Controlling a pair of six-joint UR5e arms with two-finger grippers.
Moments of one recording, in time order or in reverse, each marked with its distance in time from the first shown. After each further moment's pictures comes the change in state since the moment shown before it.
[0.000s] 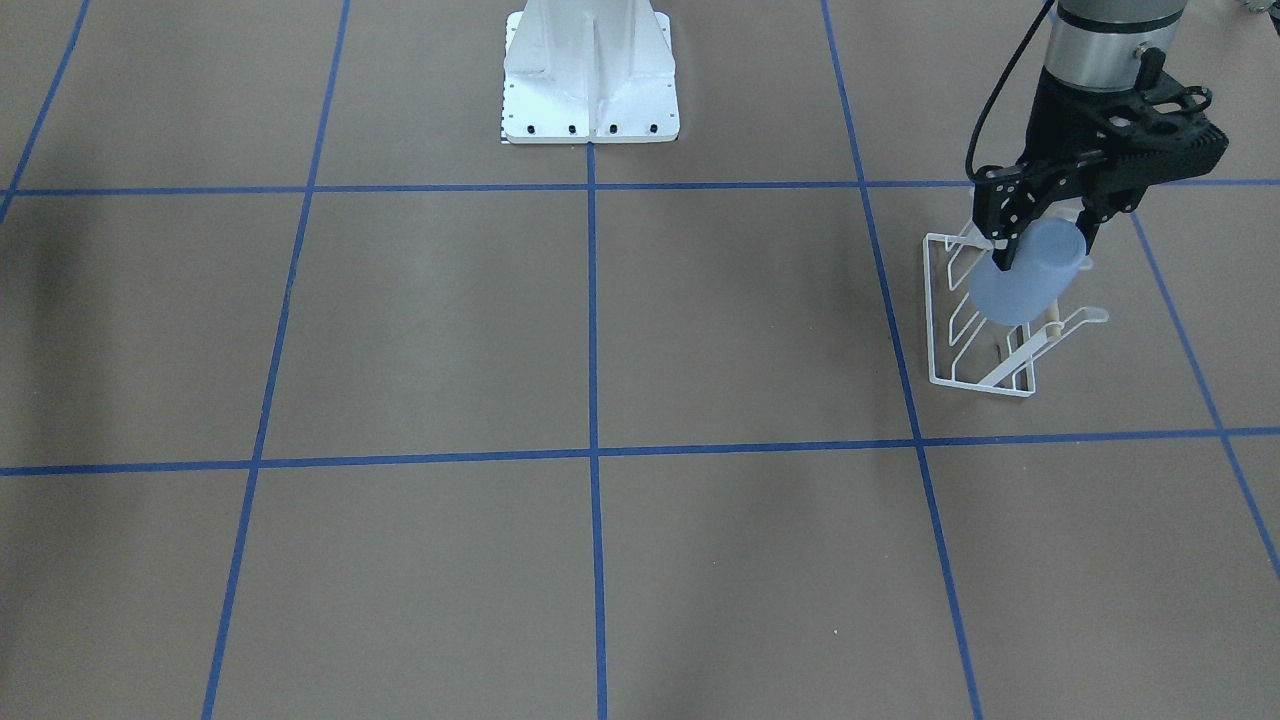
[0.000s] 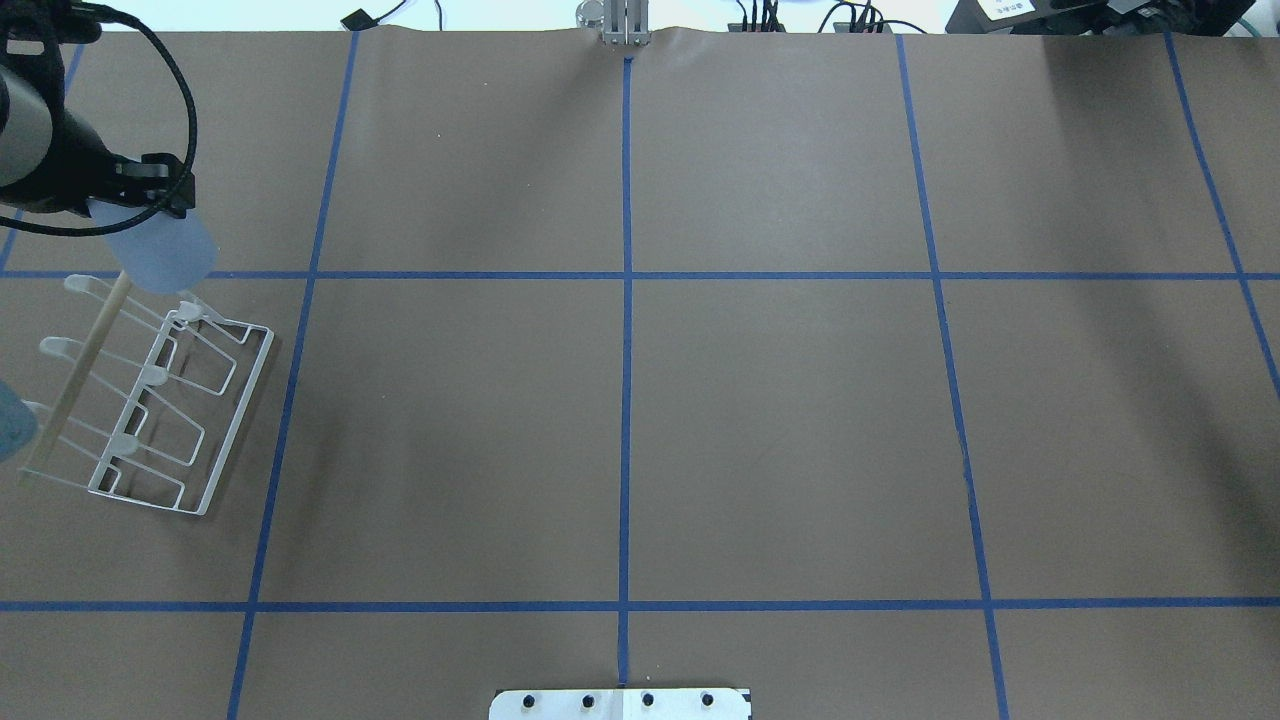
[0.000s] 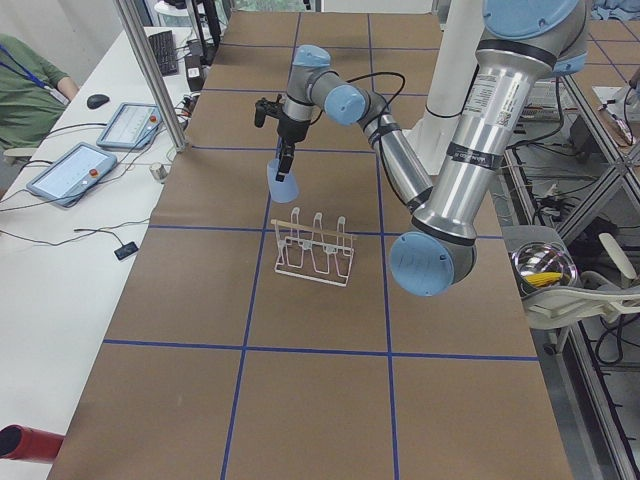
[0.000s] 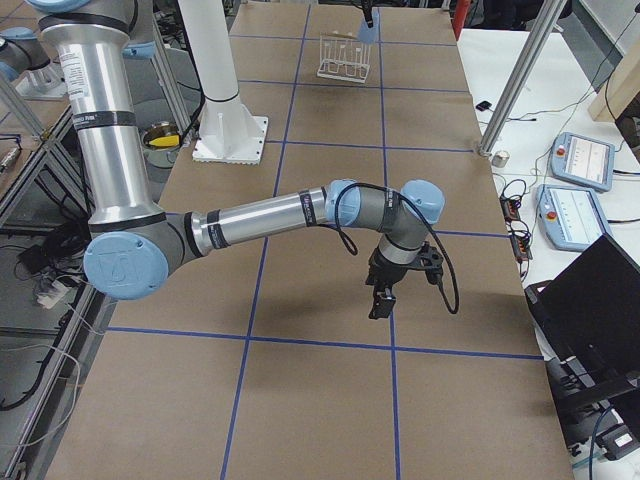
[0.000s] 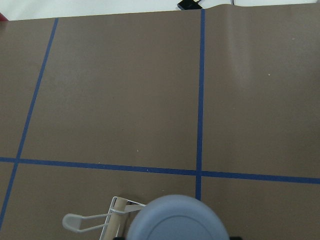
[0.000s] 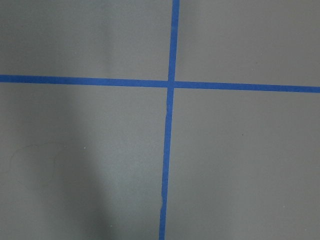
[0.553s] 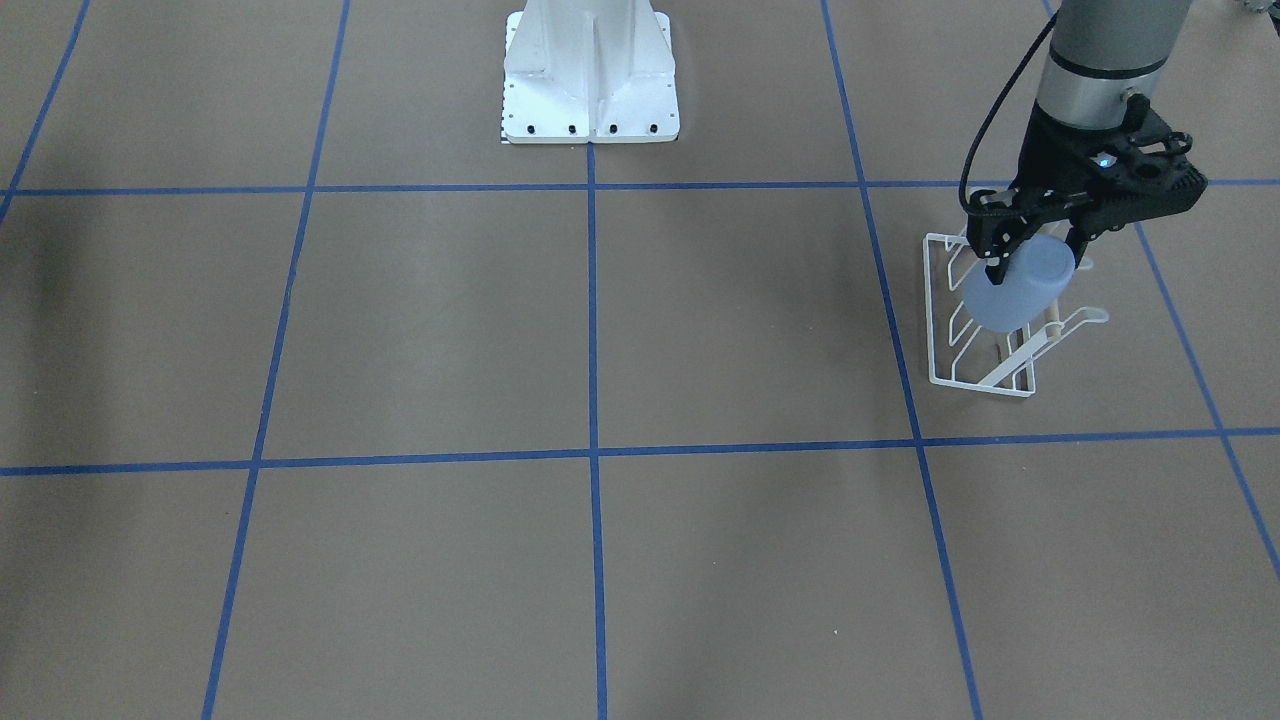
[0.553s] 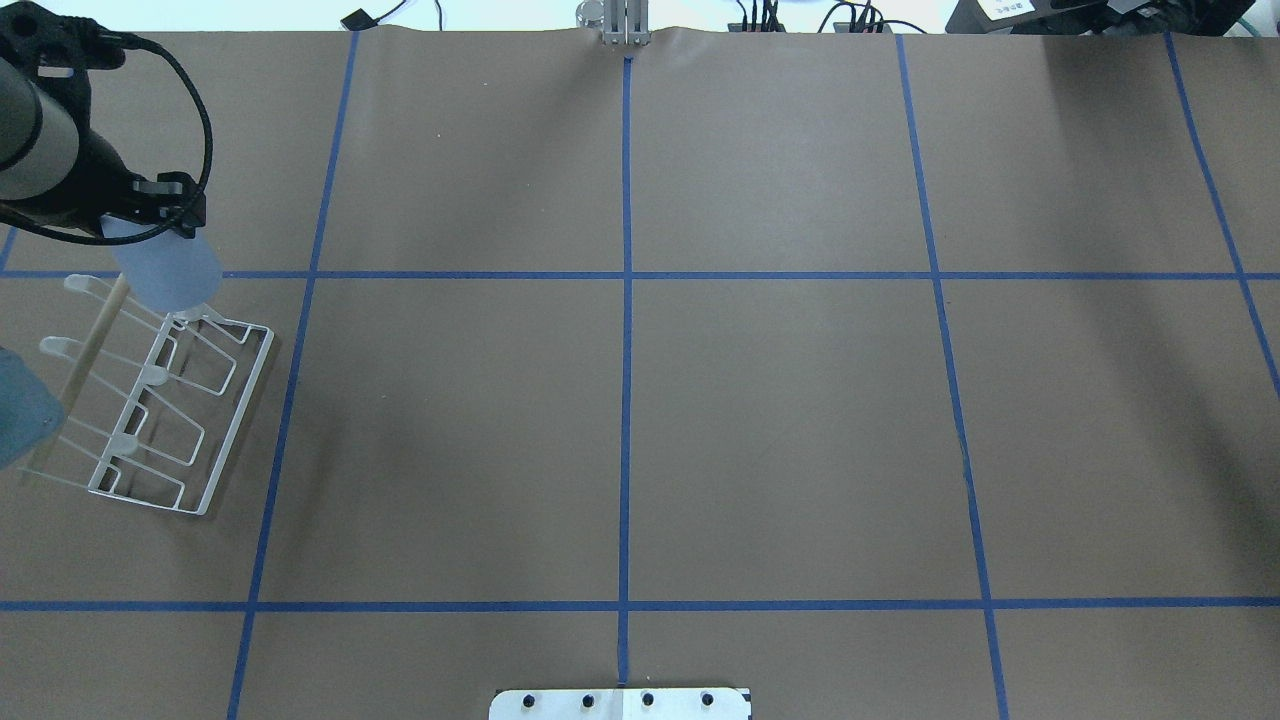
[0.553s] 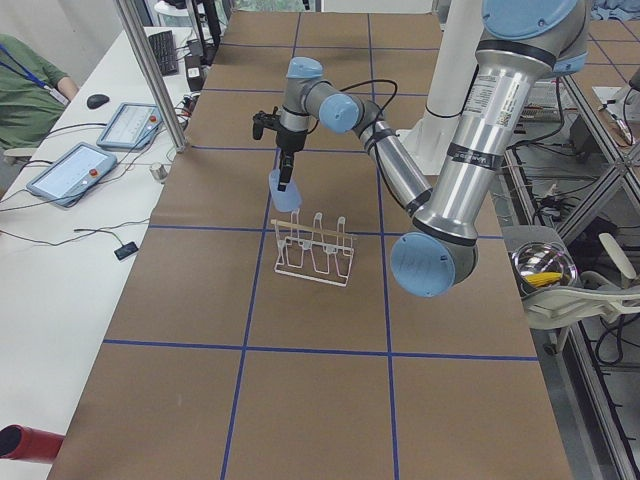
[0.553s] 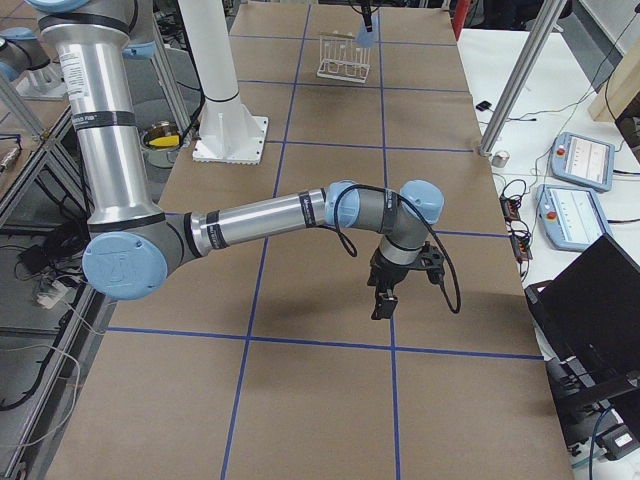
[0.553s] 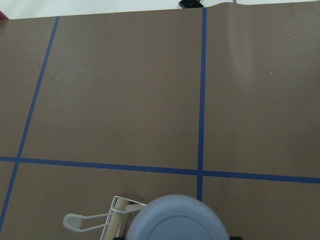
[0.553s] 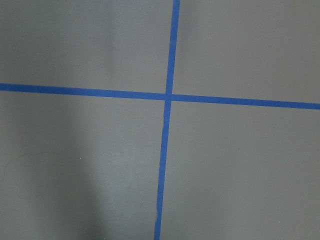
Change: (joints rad) left arm 0.007 0.005 0.056 -0.010 -0.040 0.006; right arm 0.000 -0.001 -0.003 0.020 -0.003 0.004
